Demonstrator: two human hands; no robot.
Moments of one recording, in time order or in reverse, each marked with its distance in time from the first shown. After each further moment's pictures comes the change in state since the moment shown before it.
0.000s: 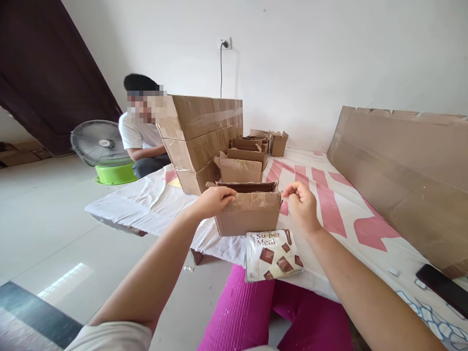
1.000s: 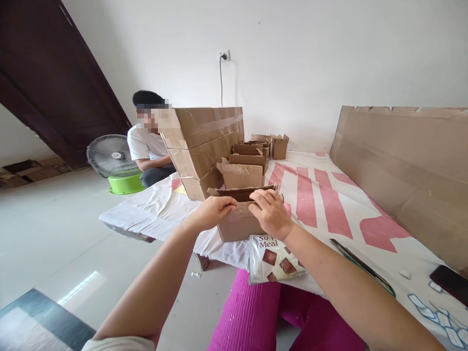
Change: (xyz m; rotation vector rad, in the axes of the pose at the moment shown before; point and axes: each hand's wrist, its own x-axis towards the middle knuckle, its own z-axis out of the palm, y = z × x) left_hand -0.023 0.017 -0.007 0.047 0.012 0.015; right_hand -0.016 -0.001 0.048 -0.693 -0.326 -0.888
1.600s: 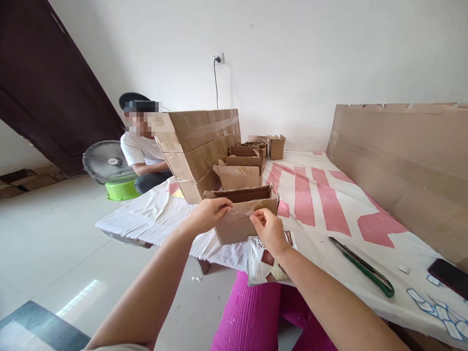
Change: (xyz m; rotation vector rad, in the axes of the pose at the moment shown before) left_hand -0.001 0.000 -0.002 0.029 0.019 -0.018; right_hand -0.035 -0.032 0.028 0.805 0.057 0.958
